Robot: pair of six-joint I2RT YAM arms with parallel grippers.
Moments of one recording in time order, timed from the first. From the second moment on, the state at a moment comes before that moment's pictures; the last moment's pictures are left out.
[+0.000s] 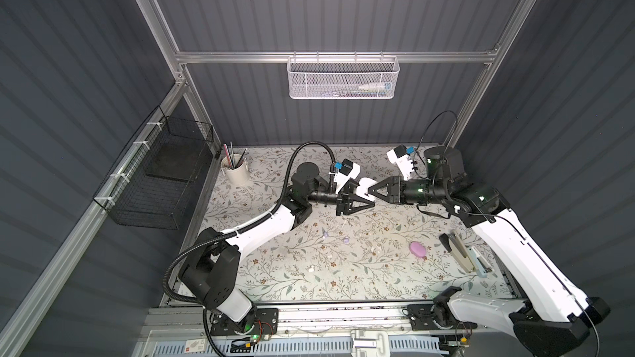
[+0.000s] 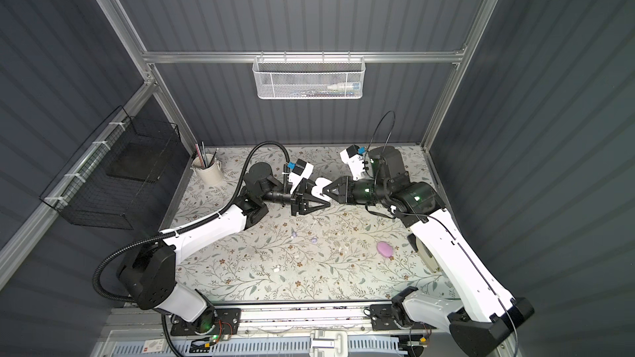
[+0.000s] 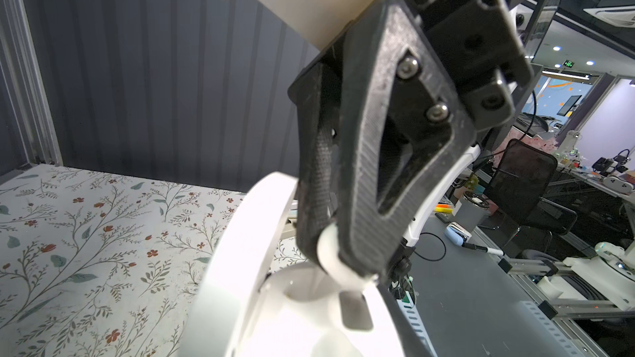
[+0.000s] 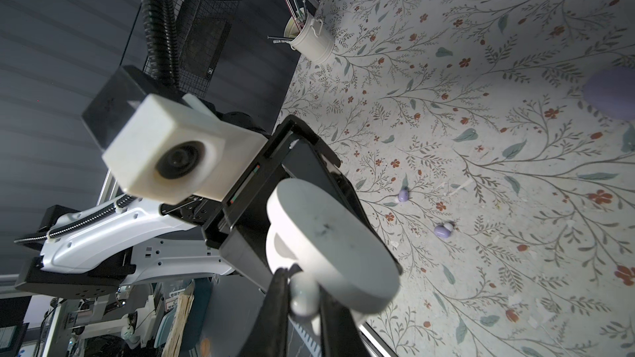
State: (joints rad) left arm -0.72 1.57 1.09 0.55 1.08 -0.28; right arm 0.49 1.17 1.42 -0.83 -0.56 0.58
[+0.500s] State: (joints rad) left arm -0.72 1.56 1.09 0.56 1.07 -0.29; right arm 0.49 1.17 1.42 -0.83 -0.59 0.60
